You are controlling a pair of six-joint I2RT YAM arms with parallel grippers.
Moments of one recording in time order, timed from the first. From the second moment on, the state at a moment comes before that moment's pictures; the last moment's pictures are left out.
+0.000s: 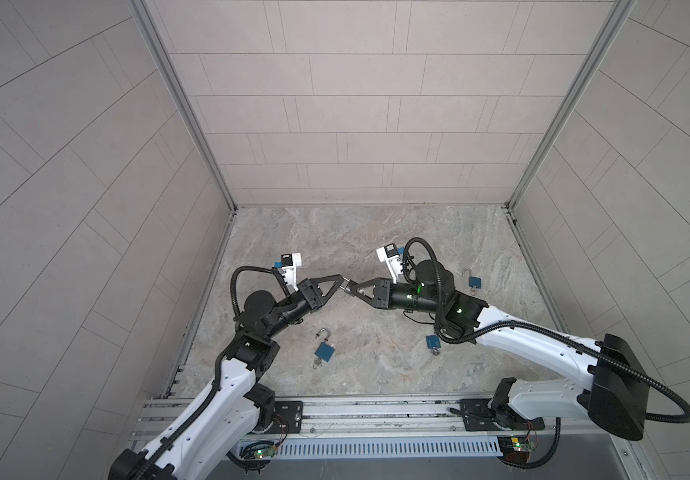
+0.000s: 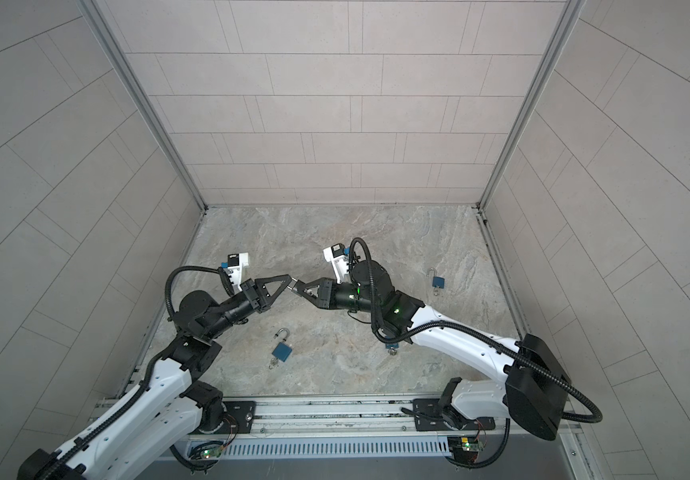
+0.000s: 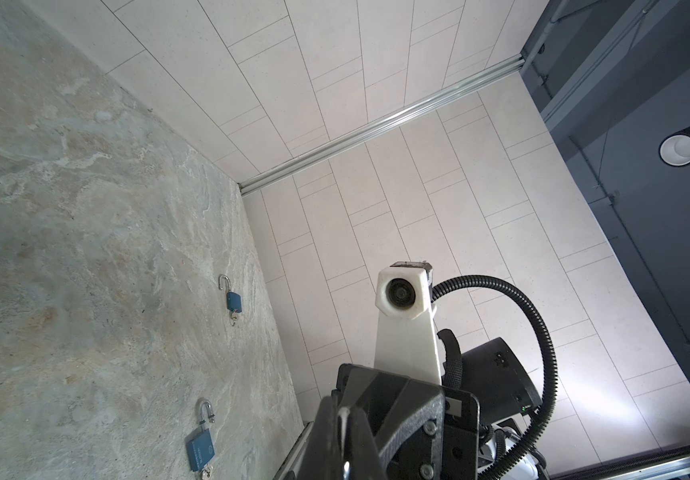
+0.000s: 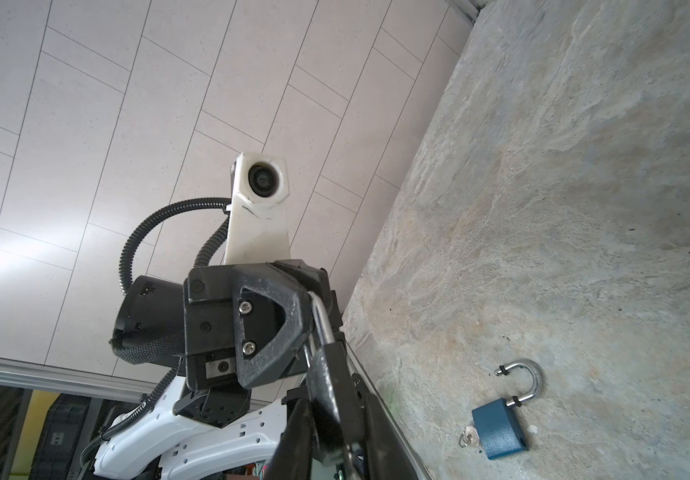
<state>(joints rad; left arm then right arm) -0.39 0.75 0.38 0.46 0.56 -1.22 0.84 1.27 0.88 0.23 -0.40 0.99</state>
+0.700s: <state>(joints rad) -0.37 0.76 0.33 0.56 0.45 -1.29 0.84 1.41 1.01 0.20 -0.39 0.97</state>
